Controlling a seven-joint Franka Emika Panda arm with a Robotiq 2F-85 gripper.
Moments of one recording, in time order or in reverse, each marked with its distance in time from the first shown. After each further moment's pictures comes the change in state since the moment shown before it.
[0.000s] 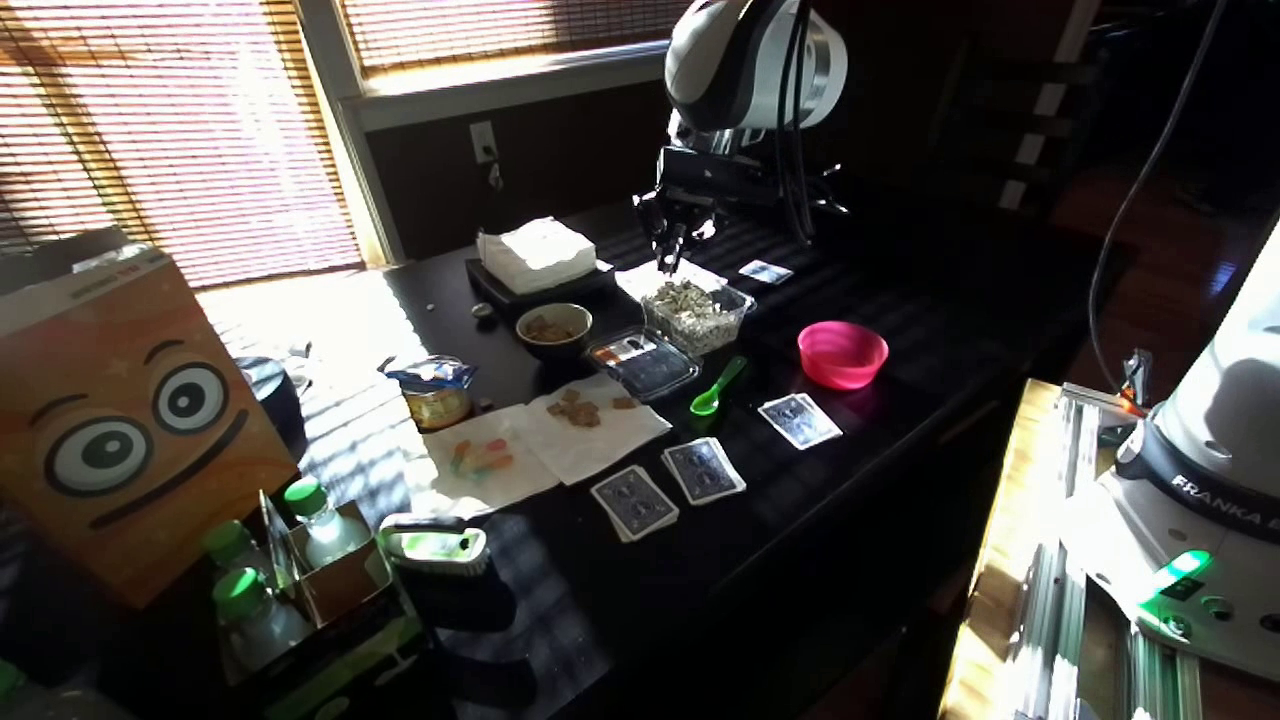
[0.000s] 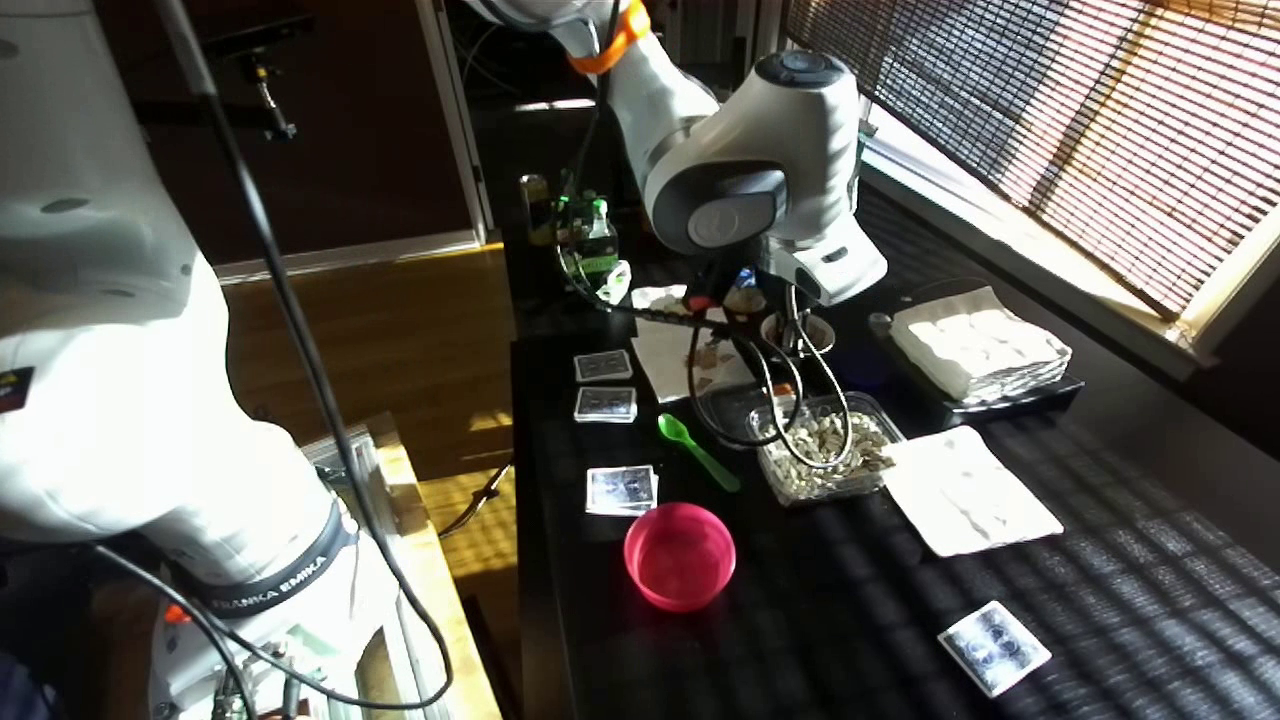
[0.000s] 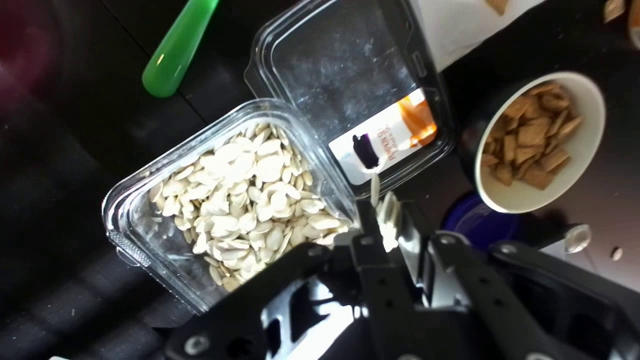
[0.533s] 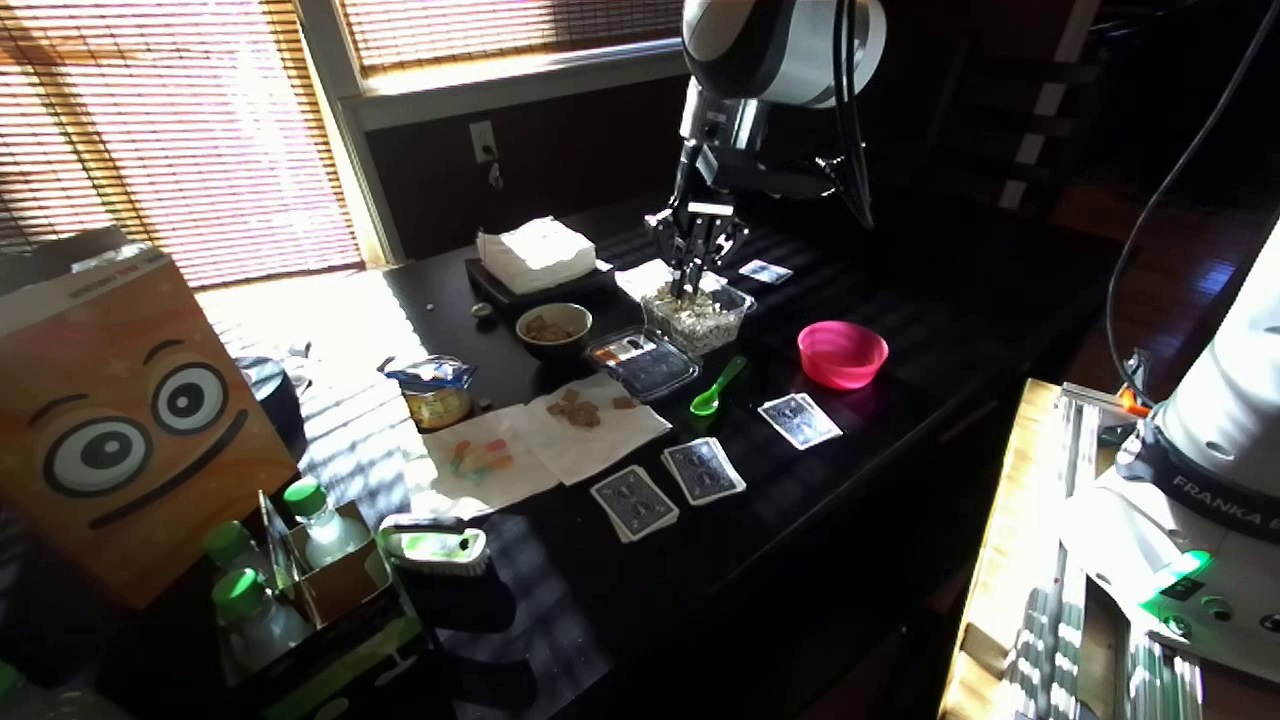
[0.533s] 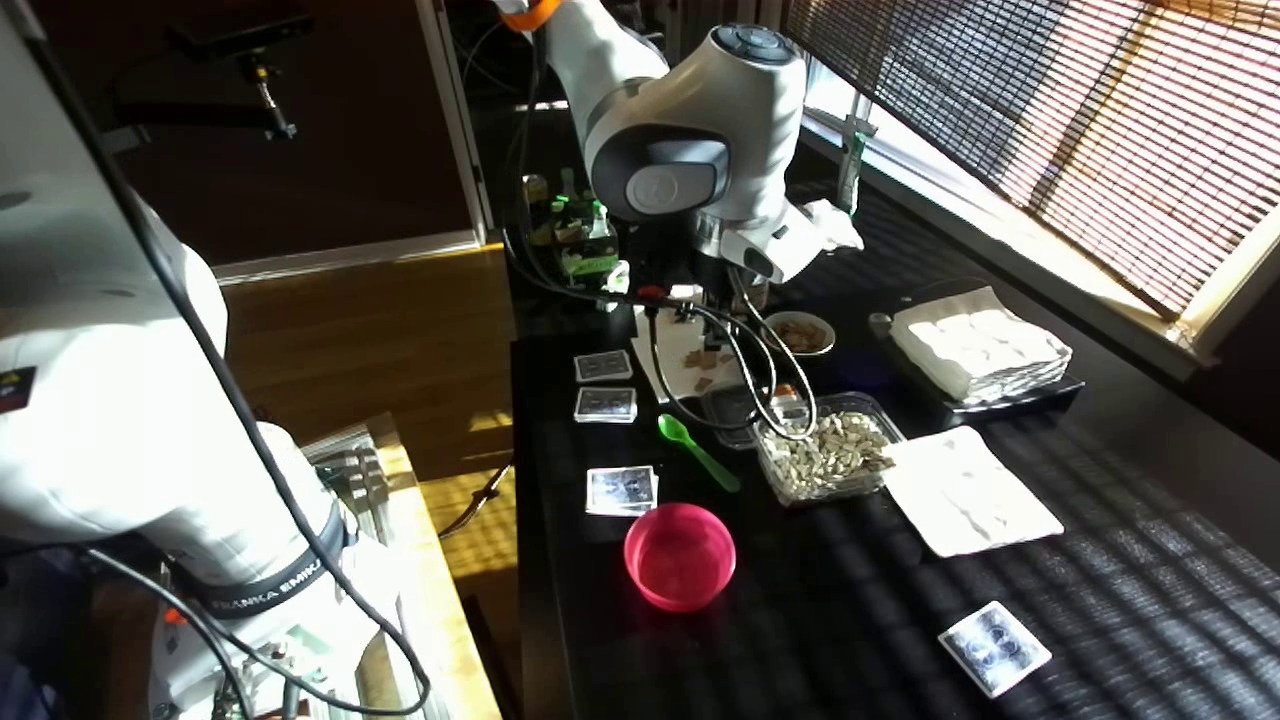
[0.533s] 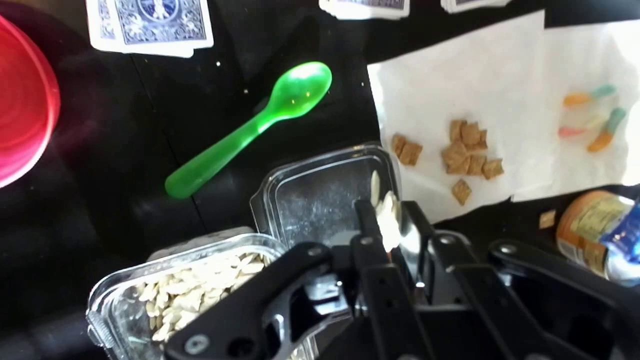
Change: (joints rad) arm 0.013 -0.153 0.059 -0.122 0.068 -0.193 -0.287
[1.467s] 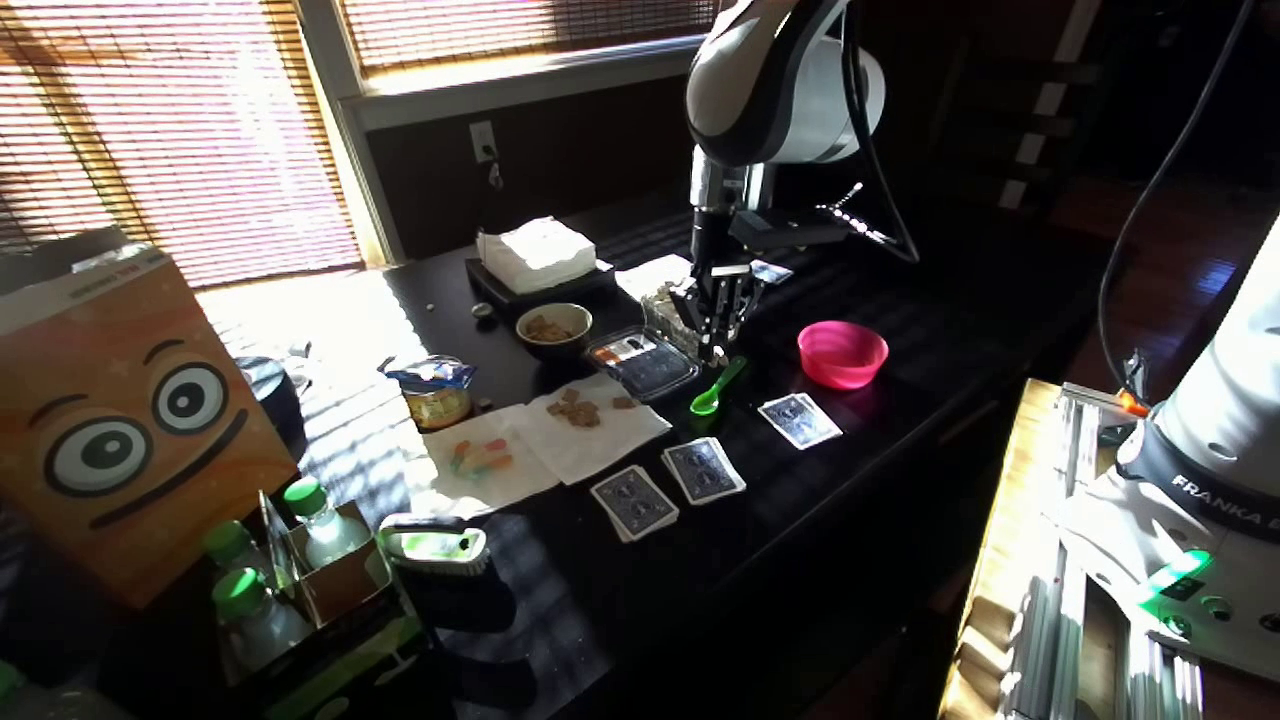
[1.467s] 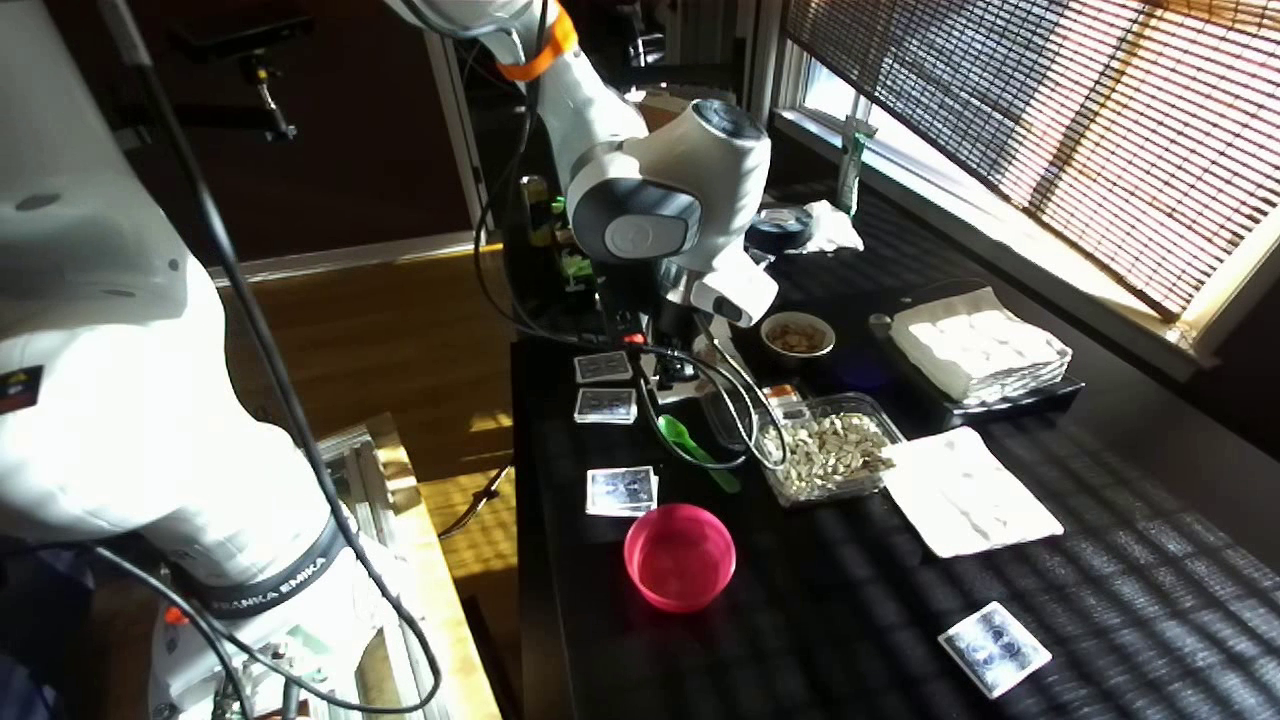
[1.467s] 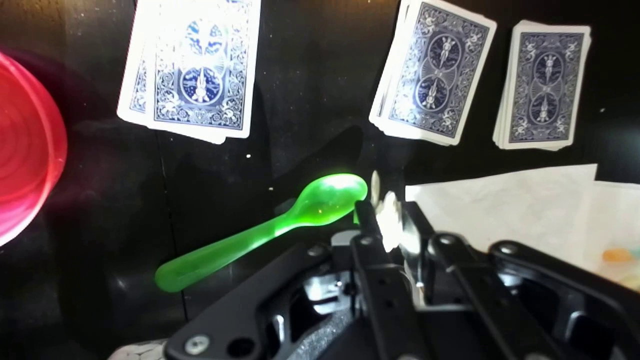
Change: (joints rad) arm 0.029 0.070 0.012 -0.059 0.000 -0.026 -0.180
